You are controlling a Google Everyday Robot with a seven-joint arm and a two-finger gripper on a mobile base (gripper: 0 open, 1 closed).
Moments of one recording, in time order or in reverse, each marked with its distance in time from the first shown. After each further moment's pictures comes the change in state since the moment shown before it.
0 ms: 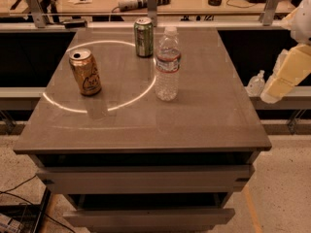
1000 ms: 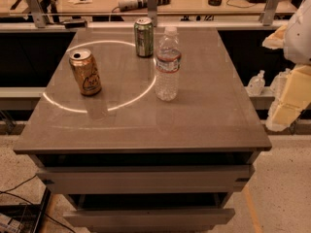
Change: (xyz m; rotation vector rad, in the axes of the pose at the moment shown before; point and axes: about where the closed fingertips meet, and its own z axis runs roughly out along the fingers) arm -0.006 0.059 -0.006 -0.135 0.035 -0.157
